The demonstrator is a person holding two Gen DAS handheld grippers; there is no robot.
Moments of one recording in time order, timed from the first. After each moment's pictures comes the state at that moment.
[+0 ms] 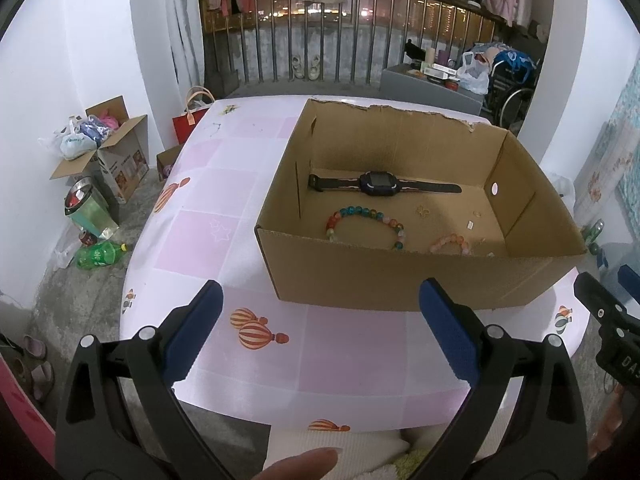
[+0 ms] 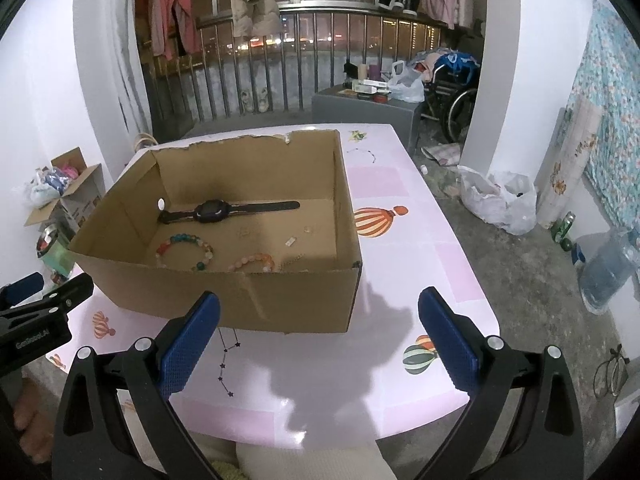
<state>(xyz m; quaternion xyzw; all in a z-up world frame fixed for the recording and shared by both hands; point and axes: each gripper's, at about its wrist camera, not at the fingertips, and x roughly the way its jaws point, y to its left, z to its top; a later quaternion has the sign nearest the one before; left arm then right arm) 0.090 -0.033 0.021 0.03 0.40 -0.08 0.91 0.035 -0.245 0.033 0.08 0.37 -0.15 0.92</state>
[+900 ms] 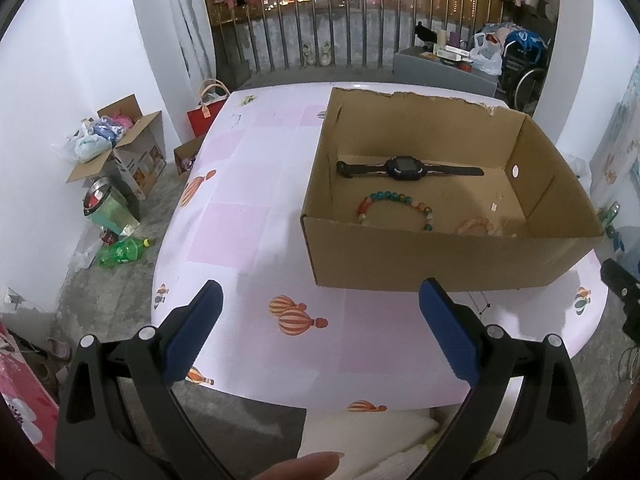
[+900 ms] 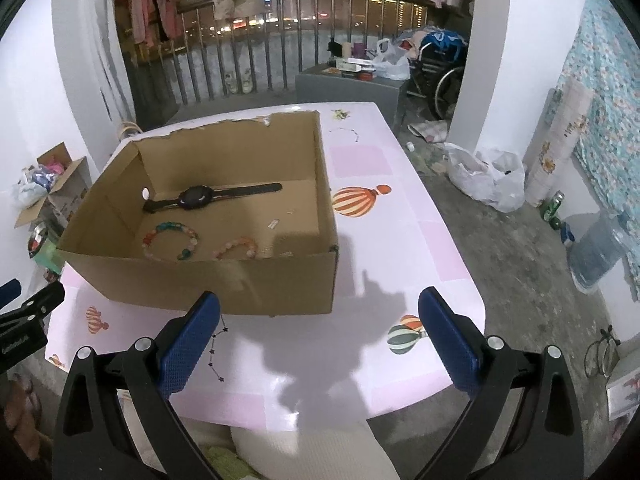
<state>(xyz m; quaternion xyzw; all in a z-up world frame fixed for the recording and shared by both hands) 0.089 -0.018 0.029 0.07 0.43 -0.06 0.90 0.030 -0.254 0.035 0.09 0.41 -0.18 0.89</state>
